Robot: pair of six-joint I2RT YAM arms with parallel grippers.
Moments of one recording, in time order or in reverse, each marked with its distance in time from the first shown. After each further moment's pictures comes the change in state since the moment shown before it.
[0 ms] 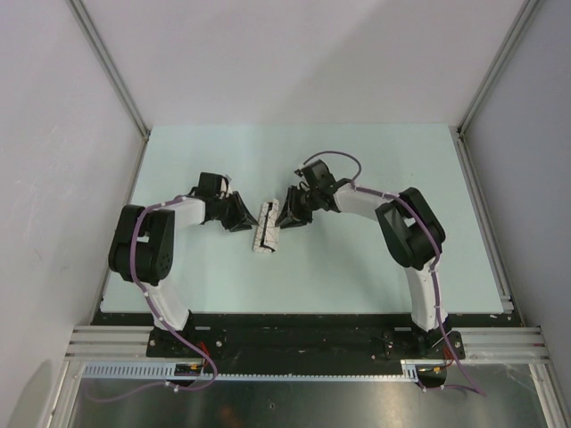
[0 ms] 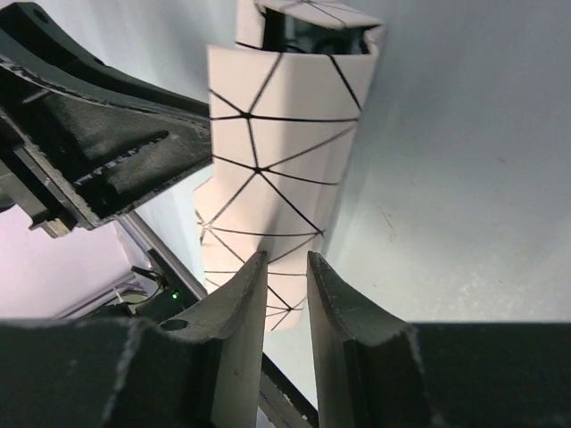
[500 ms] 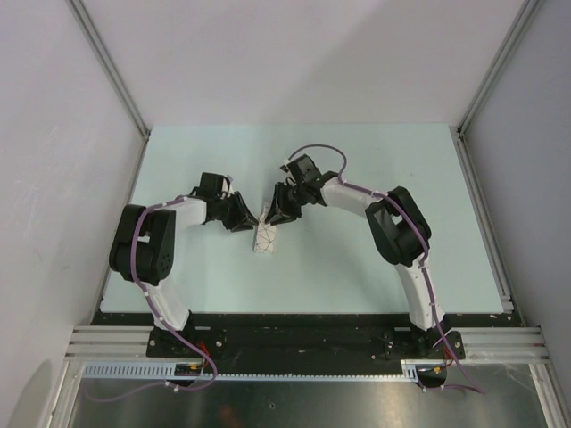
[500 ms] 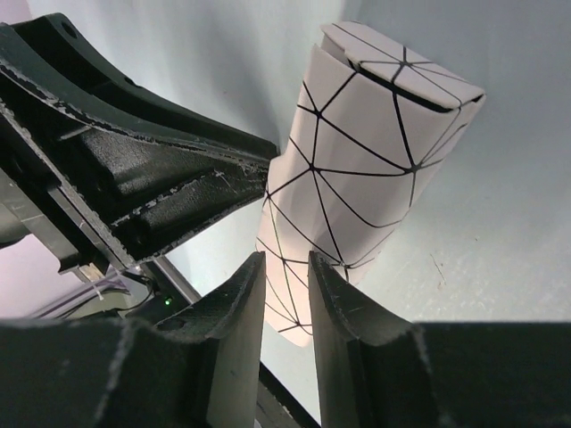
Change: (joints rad) left arm -0.012 0.003 0.000 0.008 0.003 -0.002; right arm 0.050 0.093 0.196 -0.116 0.021 -0.050
